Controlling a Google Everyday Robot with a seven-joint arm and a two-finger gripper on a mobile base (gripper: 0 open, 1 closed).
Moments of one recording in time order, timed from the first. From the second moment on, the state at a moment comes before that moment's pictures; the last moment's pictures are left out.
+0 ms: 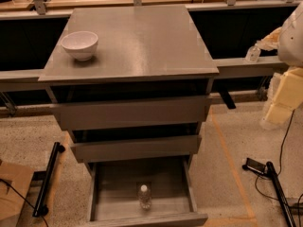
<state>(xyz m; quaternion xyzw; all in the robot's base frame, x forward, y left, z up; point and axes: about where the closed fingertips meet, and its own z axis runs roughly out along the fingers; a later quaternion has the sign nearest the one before) 0.438 -0.216 0.978 -0.60 0.78 -0.04 0.16</state>
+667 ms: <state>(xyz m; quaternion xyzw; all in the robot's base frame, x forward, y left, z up) 0.430 -0.223 0.961 -0.59 0.78 -0.02 0.19</state>
